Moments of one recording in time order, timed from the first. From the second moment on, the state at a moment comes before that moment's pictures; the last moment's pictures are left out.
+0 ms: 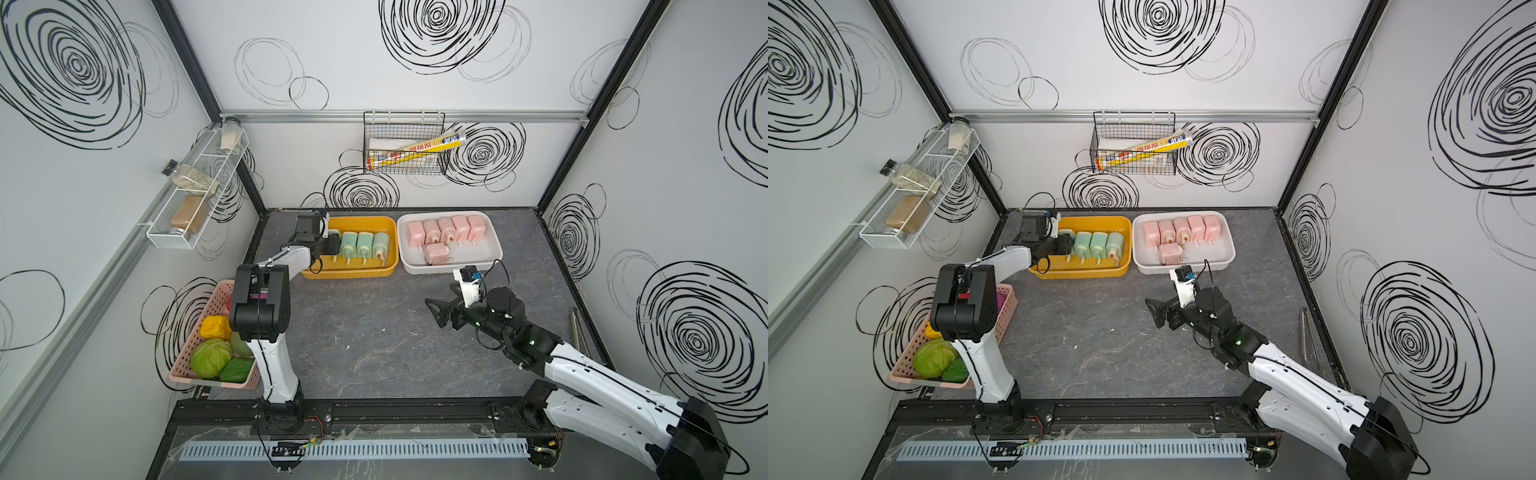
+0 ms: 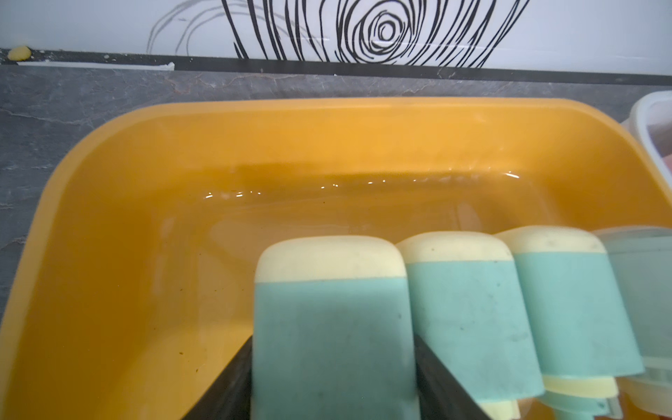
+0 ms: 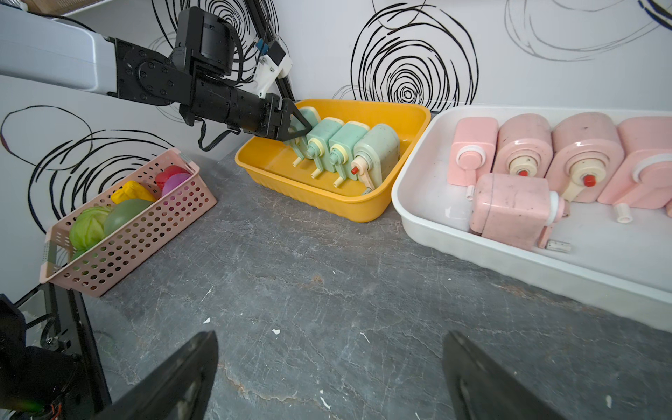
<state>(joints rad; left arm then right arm) 0.00 1.95 1.27 -0.07 0.15 -0.06 0.77 0.89 0.51 0.06 -0.02 0.30</state>
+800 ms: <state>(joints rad) 0.01 1.95 1.27 -0.08 0.17 -0.10 0.77 0.89 0.51 0.05 -0.03 0.30</state>
